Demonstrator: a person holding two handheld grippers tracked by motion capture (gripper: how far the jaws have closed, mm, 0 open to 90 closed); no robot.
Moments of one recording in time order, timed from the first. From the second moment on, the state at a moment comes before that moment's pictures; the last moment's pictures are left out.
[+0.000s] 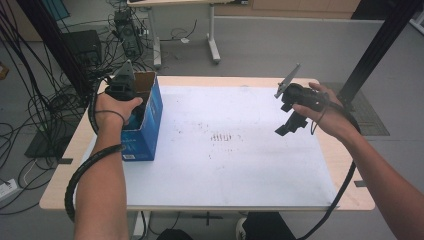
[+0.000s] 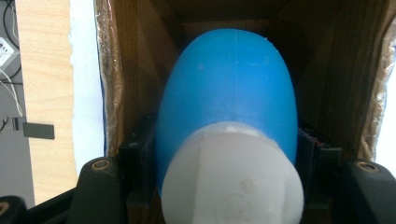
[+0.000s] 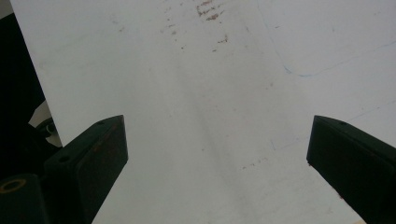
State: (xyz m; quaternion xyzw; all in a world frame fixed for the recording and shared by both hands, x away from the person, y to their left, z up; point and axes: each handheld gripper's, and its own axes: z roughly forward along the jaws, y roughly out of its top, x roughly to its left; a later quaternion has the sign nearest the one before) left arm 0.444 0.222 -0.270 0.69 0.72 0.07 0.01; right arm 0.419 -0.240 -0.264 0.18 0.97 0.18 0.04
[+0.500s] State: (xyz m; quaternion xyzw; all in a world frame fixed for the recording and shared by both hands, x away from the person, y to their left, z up) left arm 0.446 0.222 -0.270 0.69 0.72 0.07 0.01; right arm 0.423 -0.242 -0.264 0.18 0.97 0.17 0.04
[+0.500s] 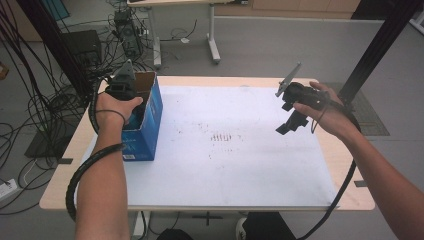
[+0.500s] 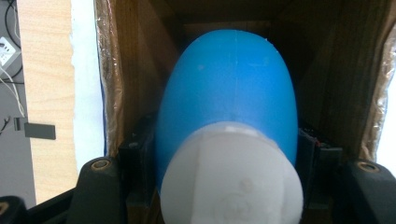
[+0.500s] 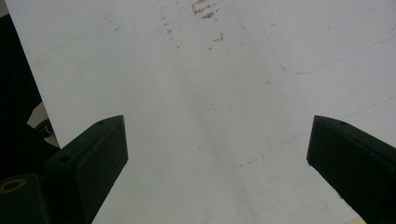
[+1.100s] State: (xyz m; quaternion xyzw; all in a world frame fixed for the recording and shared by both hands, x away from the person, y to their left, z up) left arm 0.445 0.222 -0.270 0.69 0.72 0.07 0.01; right arm 0.422 -0.243 -0.260 0.19 0.97 0.17 0.04
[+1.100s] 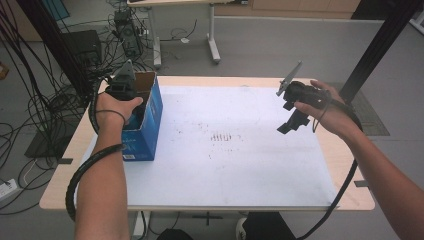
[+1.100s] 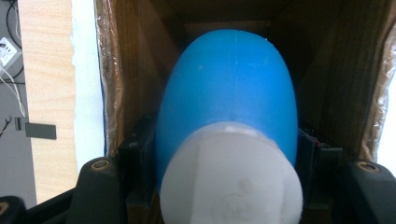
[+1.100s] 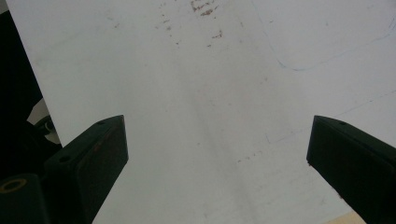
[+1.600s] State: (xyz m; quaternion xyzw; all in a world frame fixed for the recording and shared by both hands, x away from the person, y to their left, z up) left arm 0.445 0.221 -0.270 0.69 0.72 0.07 0.01; right arm 0.423 -0.244 -0.258 0.18 0.97 0.16 0.05
